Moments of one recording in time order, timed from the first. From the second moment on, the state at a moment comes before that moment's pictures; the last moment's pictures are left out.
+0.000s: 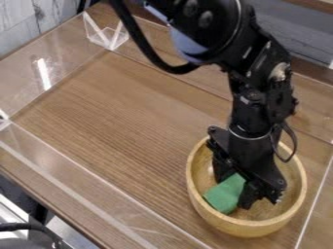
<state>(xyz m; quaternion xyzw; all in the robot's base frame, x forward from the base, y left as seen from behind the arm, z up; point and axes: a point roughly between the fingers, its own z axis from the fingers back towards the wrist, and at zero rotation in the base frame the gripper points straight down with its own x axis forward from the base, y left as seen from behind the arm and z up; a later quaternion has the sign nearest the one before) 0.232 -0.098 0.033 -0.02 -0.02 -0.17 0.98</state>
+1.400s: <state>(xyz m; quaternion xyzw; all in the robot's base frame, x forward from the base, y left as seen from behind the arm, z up) 0.236 -0.068 0.120 -0.02 -0.04 -0.12 0.99</state>
